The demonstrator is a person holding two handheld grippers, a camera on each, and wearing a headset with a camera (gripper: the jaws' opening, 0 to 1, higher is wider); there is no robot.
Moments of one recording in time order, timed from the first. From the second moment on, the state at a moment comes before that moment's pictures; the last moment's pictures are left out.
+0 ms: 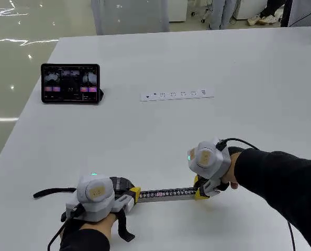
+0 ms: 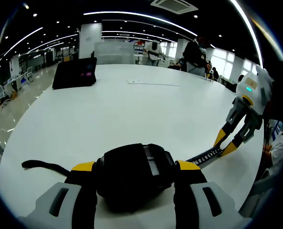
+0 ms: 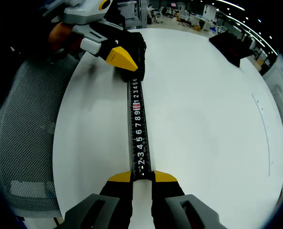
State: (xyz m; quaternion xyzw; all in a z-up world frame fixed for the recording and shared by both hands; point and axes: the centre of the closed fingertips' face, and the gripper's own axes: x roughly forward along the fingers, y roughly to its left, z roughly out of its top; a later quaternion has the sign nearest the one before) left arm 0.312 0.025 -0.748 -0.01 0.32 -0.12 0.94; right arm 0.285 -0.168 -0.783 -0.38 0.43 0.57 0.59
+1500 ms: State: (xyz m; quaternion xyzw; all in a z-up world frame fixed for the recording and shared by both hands) left arm 0.312 0.026 -0.748 -0.02 0.32 -0.13 0.94; right arm 0.287 -0.145 -0.783 -0.36 0.43 0.57 0.60
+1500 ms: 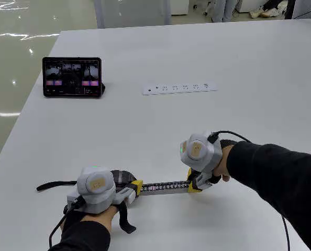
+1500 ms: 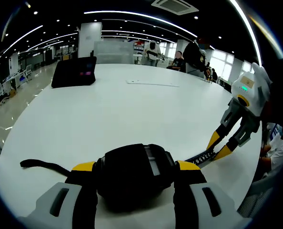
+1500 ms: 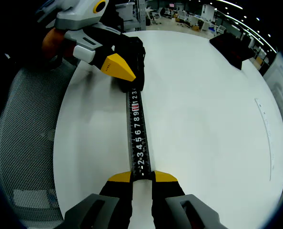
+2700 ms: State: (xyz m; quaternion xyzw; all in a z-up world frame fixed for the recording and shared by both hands) left arm 0.311 0.026 -0.747 -0.03 0.32 -0.13 0.94; right arm 0.286 -0.122 -0.783 -0.36 0.42 0.58 0.60
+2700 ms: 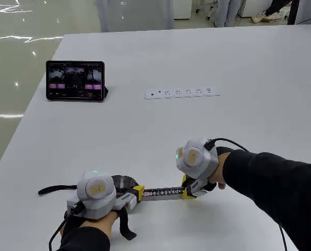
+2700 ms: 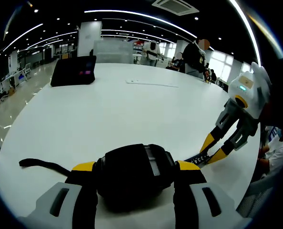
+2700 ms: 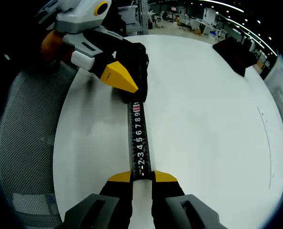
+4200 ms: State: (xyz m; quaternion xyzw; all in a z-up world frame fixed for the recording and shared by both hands) left arm 0.311 0.027 -0.747 -0.04 0.33 -0.13 0.93; right arm 0.288 -0.094 -0.782 -0.35 0.41 0.59 0.60
